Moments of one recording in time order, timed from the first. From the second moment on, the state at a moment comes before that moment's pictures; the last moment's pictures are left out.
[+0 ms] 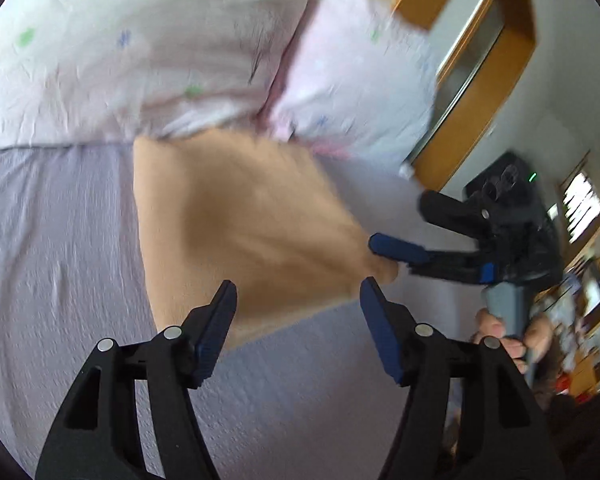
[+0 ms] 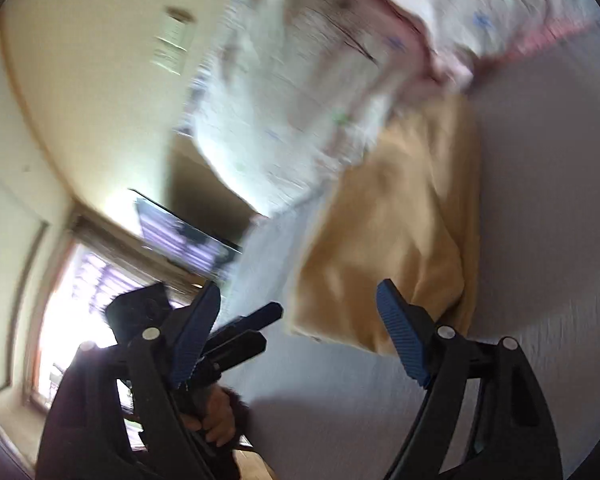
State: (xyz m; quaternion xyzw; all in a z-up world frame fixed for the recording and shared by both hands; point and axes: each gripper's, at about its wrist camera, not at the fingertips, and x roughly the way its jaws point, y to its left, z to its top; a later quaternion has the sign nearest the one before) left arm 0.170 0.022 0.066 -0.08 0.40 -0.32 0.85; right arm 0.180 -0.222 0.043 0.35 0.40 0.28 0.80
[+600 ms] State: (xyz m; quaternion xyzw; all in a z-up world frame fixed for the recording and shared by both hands) left arm 0.122 0.048 0.033 0.04 0.44 -0.12 0.89; right arm 0.103 -0.188 0.040 0.08 0.41 0.08 0.91
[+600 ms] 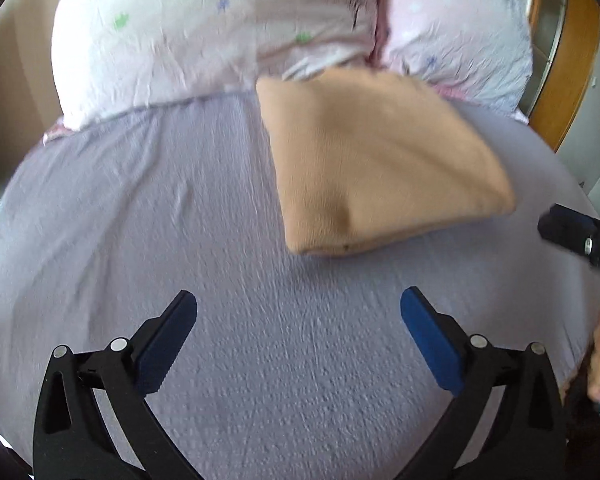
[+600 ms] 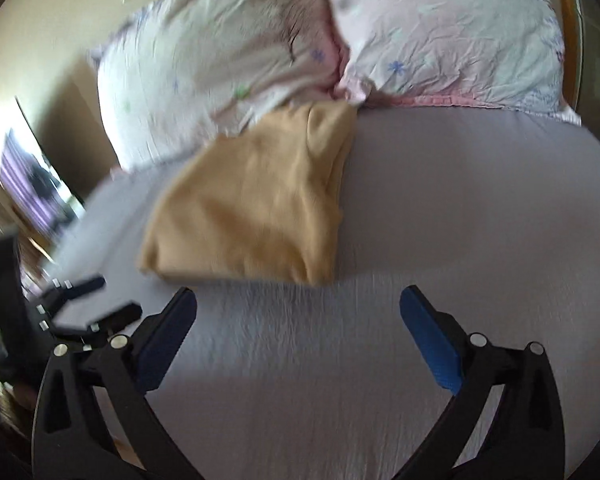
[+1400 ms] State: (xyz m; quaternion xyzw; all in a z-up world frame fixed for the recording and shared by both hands) left arm 0.133 0.048 0.017 0.06 0.46 -0.08 0.88; right arm 0.114 -0.142 0.004 0.00 0.46 0.02 0.89
